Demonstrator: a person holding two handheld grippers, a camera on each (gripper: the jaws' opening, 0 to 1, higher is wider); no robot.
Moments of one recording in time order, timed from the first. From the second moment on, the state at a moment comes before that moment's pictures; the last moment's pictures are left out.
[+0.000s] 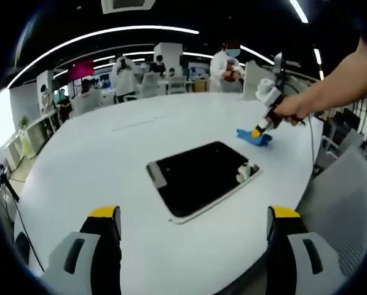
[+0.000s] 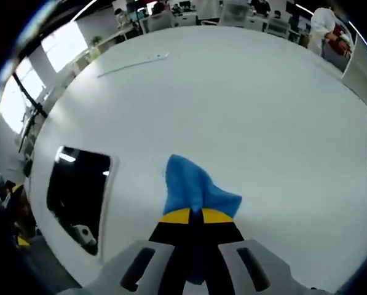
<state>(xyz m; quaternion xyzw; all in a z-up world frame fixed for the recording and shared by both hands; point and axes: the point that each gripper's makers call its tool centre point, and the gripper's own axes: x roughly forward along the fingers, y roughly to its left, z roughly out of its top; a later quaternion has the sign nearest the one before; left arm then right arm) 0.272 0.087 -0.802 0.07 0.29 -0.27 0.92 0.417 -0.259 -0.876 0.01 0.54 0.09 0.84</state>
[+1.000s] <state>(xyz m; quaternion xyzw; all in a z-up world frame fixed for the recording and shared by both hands) 0.272 0.093 -0.813 0.08 0.29 -0.27 0.92 0.430 -0.216 -0.848 0.08 0.55 0.09 0.83</state>
